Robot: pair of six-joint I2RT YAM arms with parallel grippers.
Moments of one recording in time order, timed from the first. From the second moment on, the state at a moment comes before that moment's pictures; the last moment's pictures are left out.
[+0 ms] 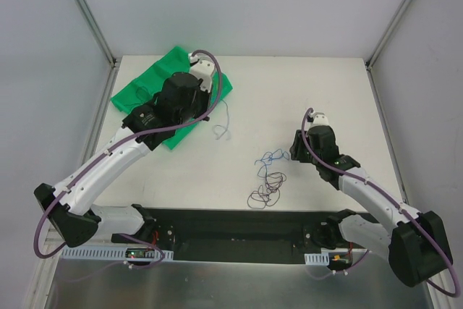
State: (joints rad) left arm -0.75 1.24 1.40 -0.63 -0.25 -0.13; right arm 0.44 1.02 0.53 -0.20 0.13 0.38
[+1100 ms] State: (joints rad) left arm -0.67 1.76 1.31 -0.59 0.05 -0.29; right arm 0.42 1.04 0.49 -0.18 0.09 0.36
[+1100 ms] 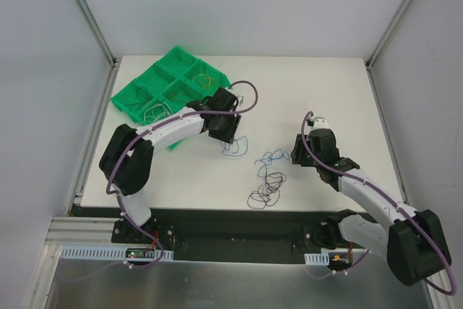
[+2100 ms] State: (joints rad) left arm -0.67 2.01 1.41 -0.52 0.04 -0.27; right arm 0.39 0.98 0.41 -0.16 0.07 0.37
